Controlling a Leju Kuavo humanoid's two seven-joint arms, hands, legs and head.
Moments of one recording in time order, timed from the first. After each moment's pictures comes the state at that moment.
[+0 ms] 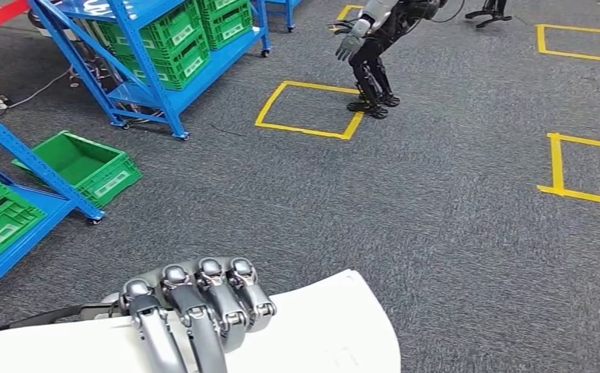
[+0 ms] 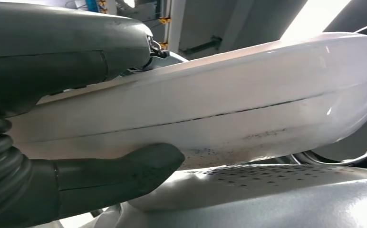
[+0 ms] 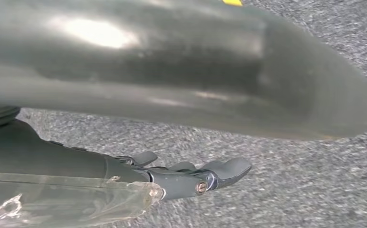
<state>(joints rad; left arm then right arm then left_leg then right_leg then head) -0.20 -0.12 -0.62 -1.74 0.11 -0.51 -0.68 -0.09 -0.01 -1.55 -0.22 0.78 0.28 -0.16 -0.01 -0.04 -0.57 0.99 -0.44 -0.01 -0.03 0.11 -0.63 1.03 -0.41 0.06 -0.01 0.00</state>
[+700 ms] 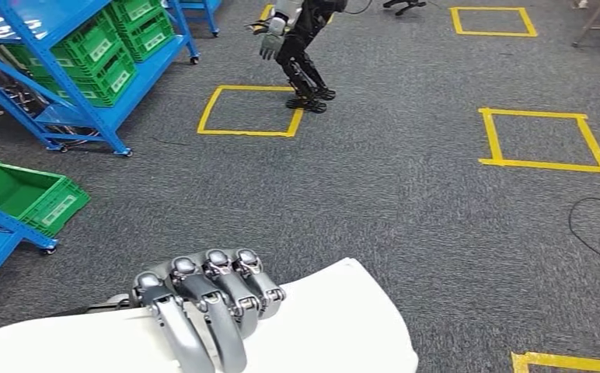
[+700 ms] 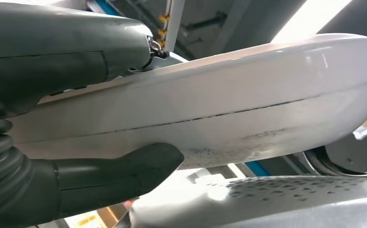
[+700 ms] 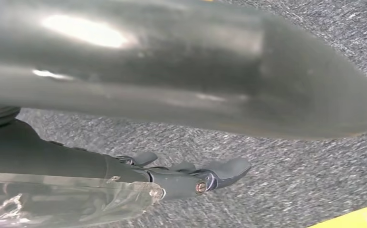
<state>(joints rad) -0.21 -0.11 -0.64 -1.73 0.09 -0.42 -0.67 -0.10 -0.01 -1.55 -0.23 0.77 0.23 -0.16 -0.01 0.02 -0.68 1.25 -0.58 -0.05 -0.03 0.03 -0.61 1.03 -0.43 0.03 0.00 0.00</state>
